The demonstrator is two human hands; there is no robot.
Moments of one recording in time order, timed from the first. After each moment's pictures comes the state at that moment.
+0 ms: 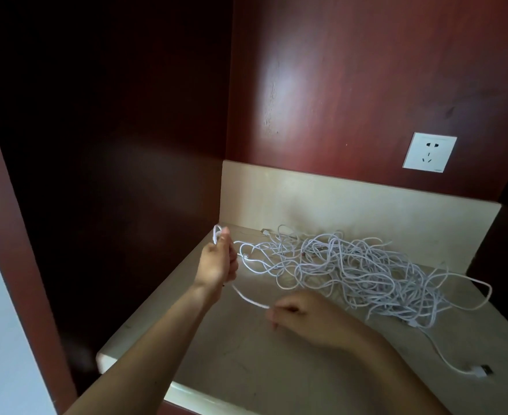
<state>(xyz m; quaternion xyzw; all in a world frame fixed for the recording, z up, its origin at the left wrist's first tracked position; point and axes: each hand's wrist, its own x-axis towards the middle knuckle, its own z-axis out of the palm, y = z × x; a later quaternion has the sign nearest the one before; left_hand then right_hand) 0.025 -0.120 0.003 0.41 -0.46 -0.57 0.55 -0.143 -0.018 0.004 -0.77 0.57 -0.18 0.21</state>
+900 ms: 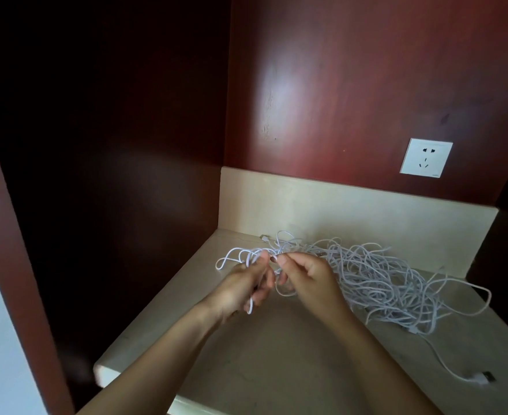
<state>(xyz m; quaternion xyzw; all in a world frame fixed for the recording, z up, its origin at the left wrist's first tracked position) 0.016 -0.083 0.013 0.36 -0.69 -0.54 0.32 -0.139 -0.054 0.010 -0.66 0.50 -0.53 0.20</state>
